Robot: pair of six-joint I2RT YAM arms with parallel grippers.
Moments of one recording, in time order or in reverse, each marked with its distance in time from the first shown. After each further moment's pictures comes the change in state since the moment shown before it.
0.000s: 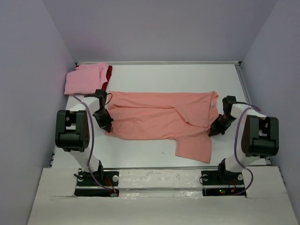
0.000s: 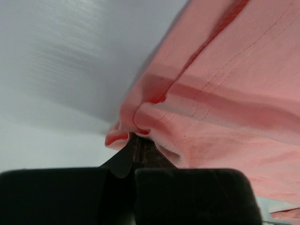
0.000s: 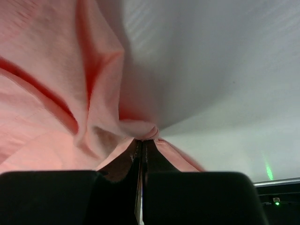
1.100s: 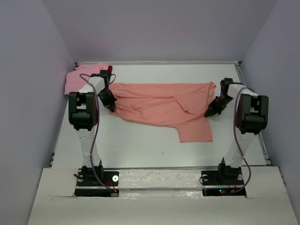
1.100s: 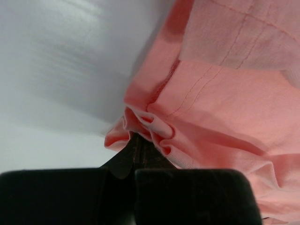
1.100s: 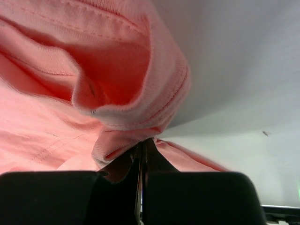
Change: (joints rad) left arm 0.000 0.412 0.574 -0.138 0.016 -0.003; right arm 0.000 0.411 0.496 -0.066 -0.082 -0.007
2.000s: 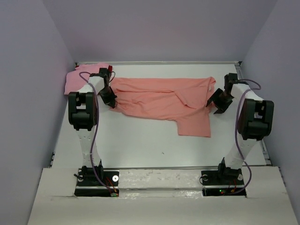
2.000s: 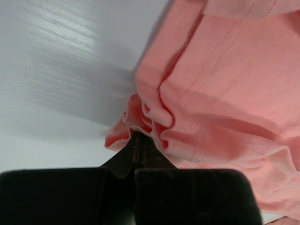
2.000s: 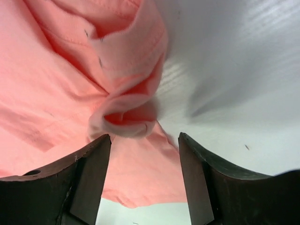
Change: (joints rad) left arm 0.000 0.034 0.068 0.085 0.011 0.014; right arm 0.000 -0.069 0.024 0.108 0.047 -0.050
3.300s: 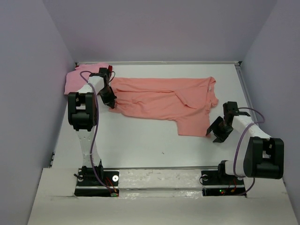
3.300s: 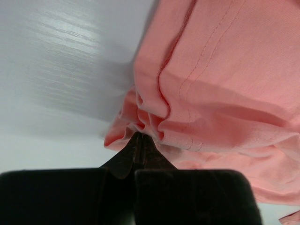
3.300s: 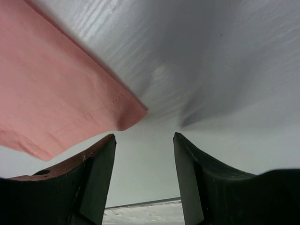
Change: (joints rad) left arm -0.002 -0.022 -0.013 -0.018 0.010 0.075; right arm 0.042 -0.619 -0.684 0.009 0.045 0.069
